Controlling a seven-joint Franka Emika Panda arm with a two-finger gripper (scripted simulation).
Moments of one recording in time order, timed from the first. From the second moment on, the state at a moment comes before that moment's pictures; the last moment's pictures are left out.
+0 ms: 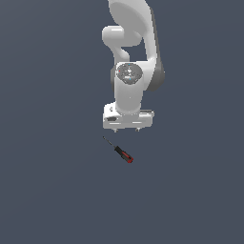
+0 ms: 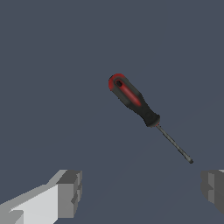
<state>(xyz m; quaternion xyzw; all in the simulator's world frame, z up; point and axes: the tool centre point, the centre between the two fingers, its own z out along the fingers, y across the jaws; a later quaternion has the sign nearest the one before) -0.017 0.022 0.148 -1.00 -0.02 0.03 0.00</state>
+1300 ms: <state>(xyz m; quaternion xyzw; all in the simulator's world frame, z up) -0.002 -0.002 0.156 -1.00 -0.06 0.01 0.00</state>
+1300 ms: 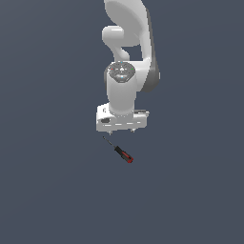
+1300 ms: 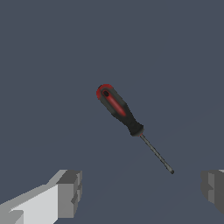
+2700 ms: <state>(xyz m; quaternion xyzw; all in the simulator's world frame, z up) 0.009 -0.028 0.074 -0.93 -0.37 0.00 0.00</state>
